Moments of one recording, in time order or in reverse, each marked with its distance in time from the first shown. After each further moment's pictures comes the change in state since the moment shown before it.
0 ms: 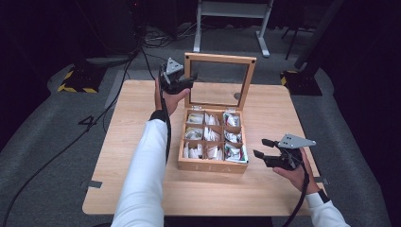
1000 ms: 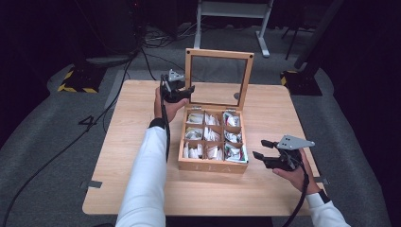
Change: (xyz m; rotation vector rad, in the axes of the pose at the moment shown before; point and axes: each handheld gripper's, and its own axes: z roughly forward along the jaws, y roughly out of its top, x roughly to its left) left arm 0.007 -0.039 0.013 0.183 0.007 -0.033; right arm 0.003 0.000 0.000 0.015 0.009 -0.026
